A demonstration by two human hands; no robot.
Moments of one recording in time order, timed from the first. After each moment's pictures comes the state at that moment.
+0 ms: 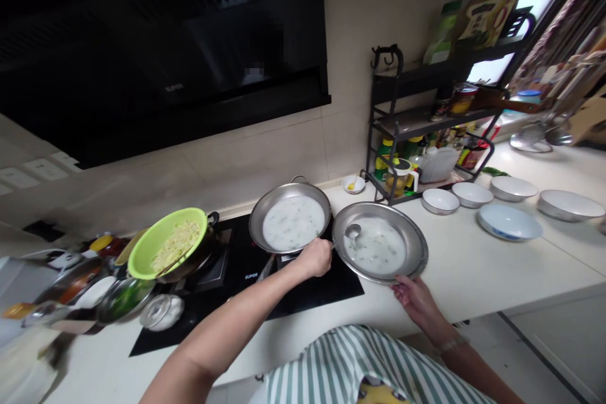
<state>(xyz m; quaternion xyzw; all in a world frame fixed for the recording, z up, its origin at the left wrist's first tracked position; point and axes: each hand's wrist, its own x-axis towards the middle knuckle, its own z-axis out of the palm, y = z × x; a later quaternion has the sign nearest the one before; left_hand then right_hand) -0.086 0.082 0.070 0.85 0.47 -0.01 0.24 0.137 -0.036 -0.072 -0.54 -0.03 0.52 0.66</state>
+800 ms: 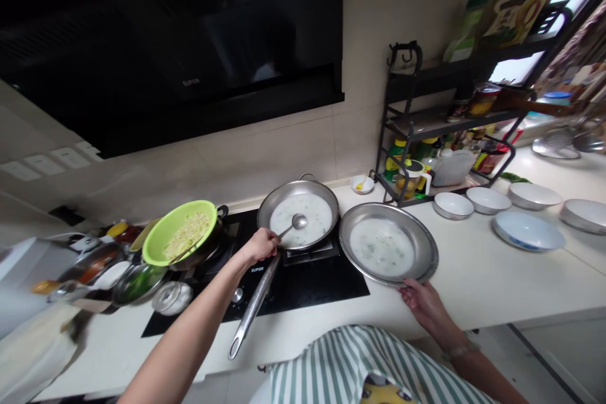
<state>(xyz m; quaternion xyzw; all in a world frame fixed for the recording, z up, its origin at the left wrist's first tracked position) -0.225 0.113 0.091 0.61 0.64 0.12 0.45 0.140 -0.034 -0.075 -0.56 -0.05 0.52 0.64</state>
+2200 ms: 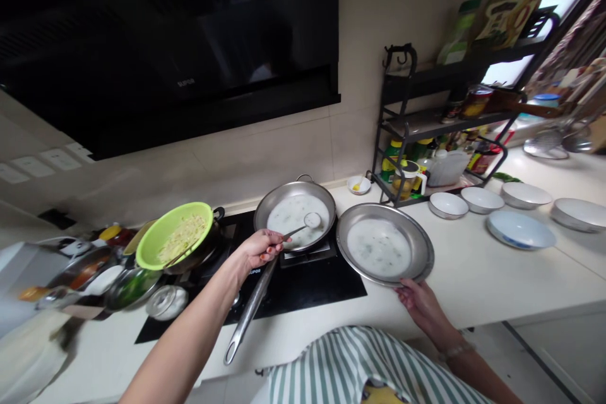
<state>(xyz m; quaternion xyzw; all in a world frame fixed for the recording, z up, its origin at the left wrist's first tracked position) -0.211 0.108 0.114 0.38 0.55 0.20 0.71 0.138 -0.036 -0.075 -0.55 -0.05 0.52 0.65</state>
